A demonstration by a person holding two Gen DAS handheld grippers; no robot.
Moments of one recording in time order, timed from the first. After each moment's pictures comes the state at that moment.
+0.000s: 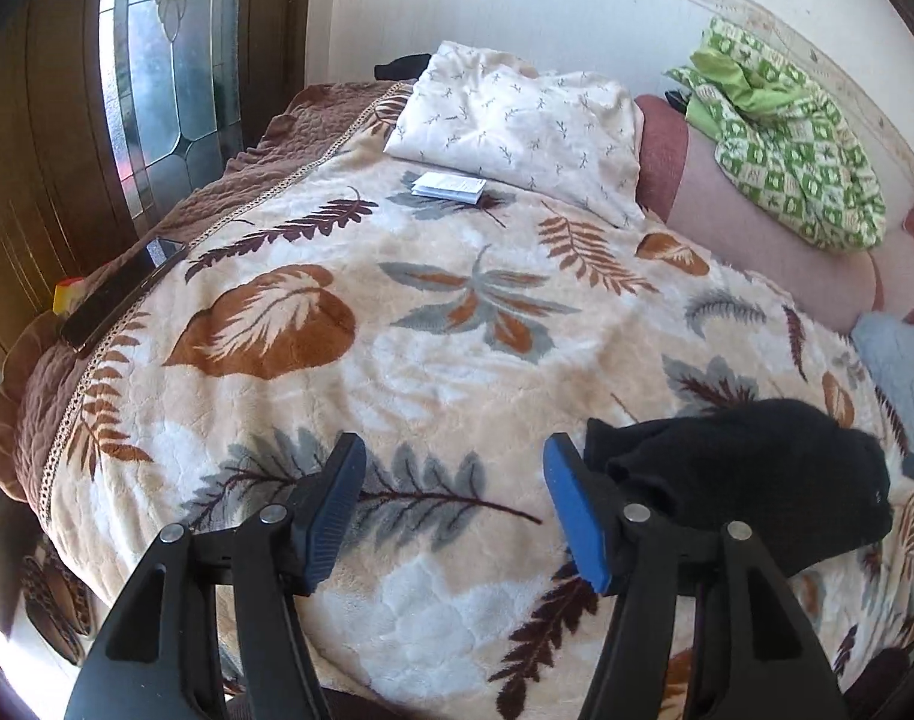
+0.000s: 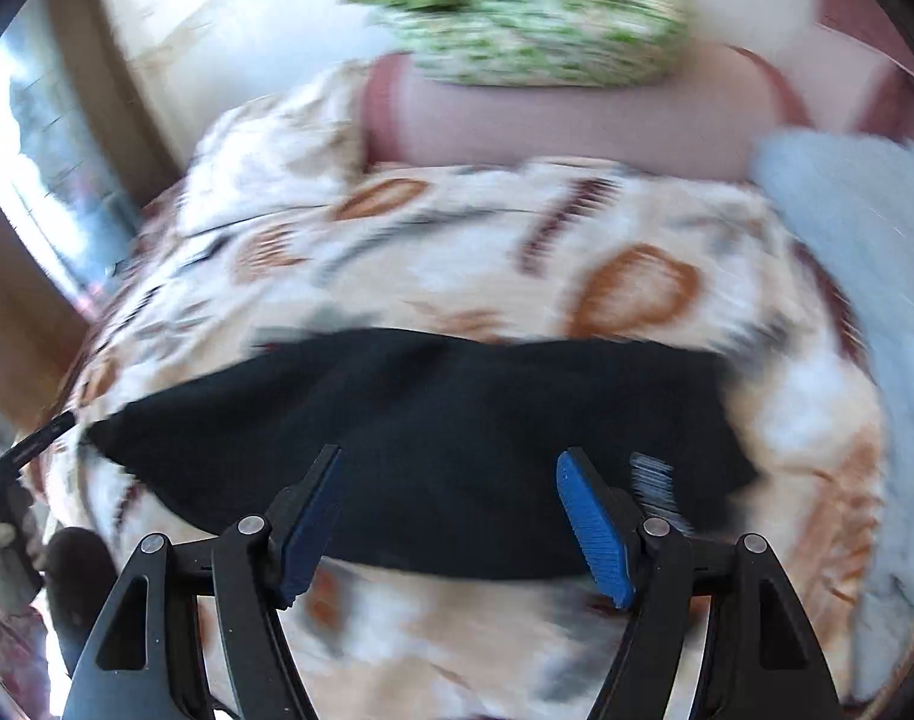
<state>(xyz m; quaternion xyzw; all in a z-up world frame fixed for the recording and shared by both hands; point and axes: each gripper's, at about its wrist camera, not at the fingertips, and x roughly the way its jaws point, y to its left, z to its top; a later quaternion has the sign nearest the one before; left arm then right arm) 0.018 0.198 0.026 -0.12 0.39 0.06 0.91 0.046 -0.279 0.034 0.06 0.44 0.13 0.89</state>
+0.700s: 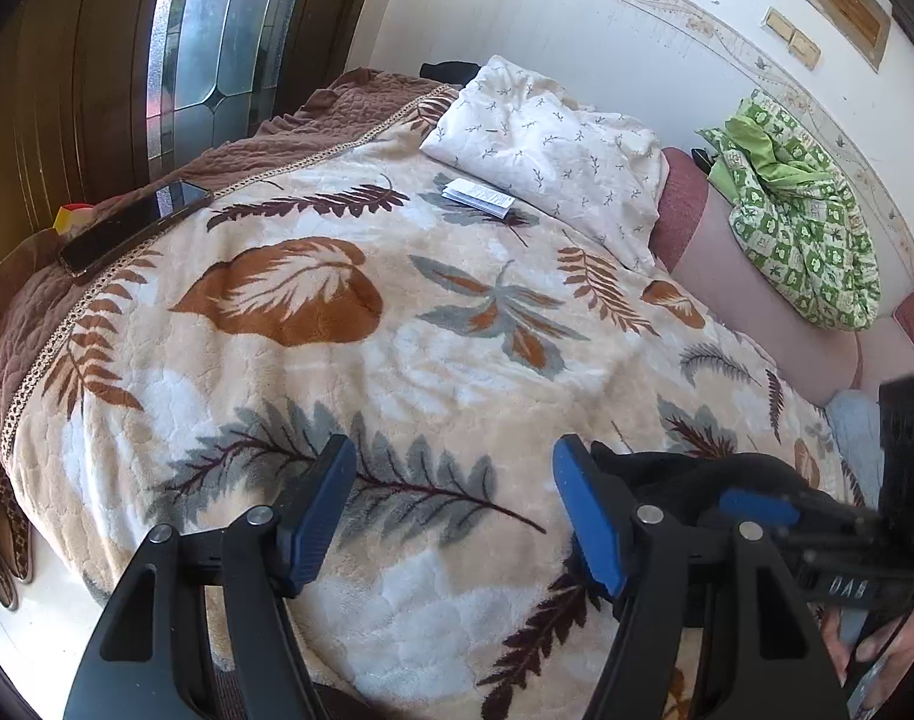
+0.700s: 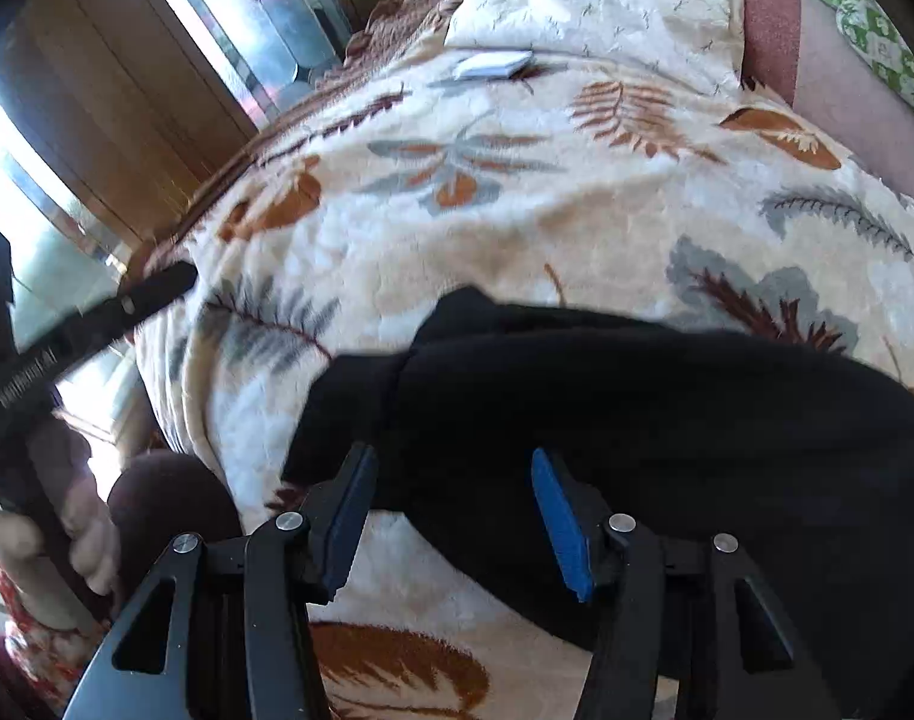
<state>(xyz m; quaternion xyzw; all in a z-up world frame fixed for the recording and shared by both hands) 0.008 0.227 0.009 -0.20 0.37 0.06 0.90 0.074 -0.020 -0.013 -0.03 0.51 0.34 0.79</state>
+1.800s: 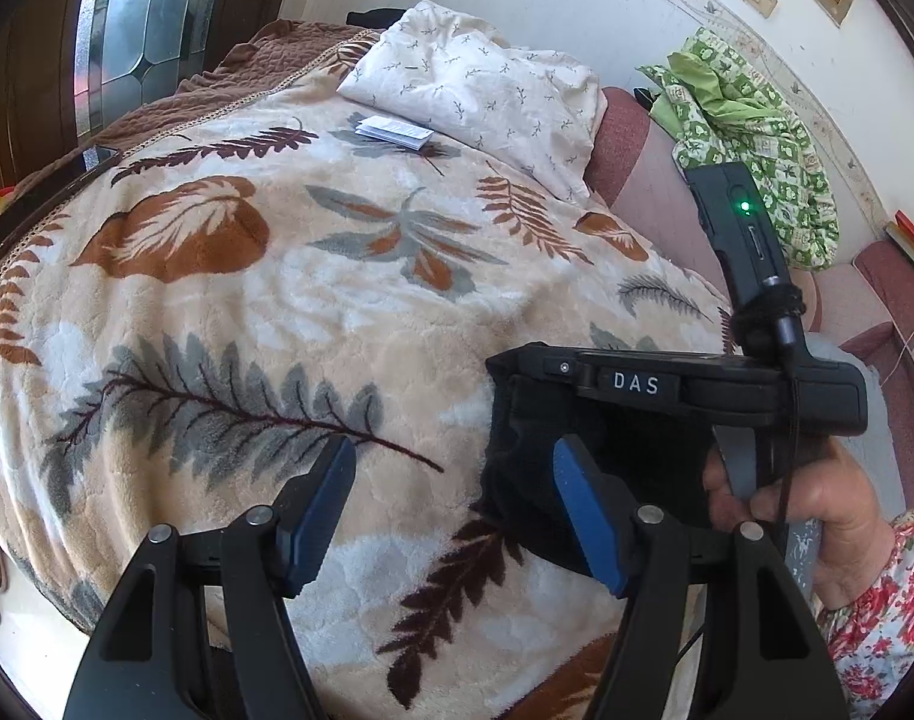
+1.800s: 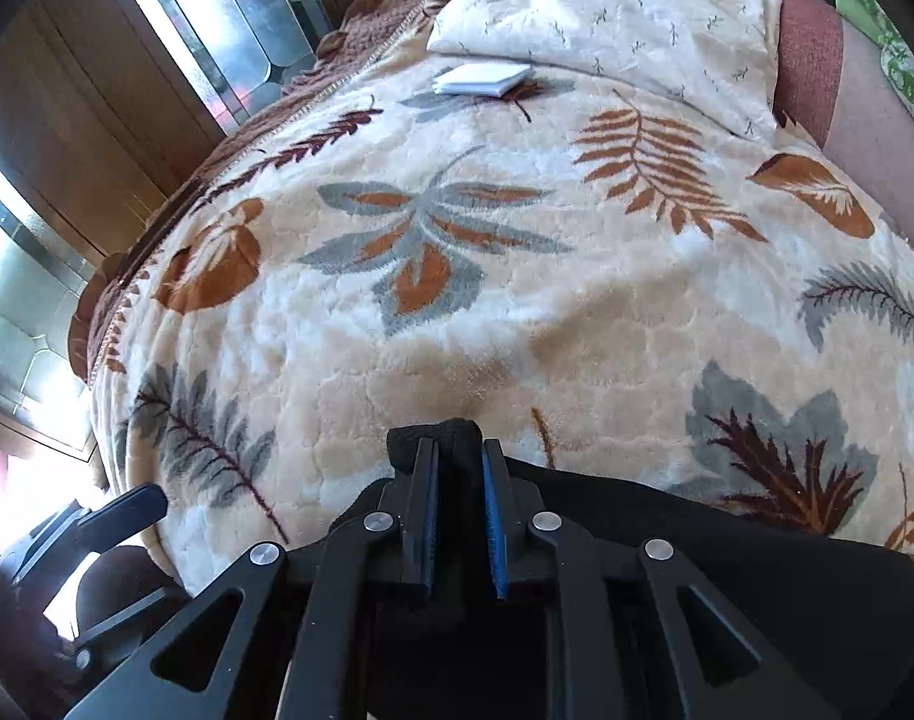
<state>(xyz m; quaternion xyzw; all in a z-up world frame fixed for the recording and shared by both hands) 0.017 0.181 -0.010 -0.20 0.41 -0.01 0.89 0.148 0.046 -0.037 -0.07 0.53 0.32 0.78</state>
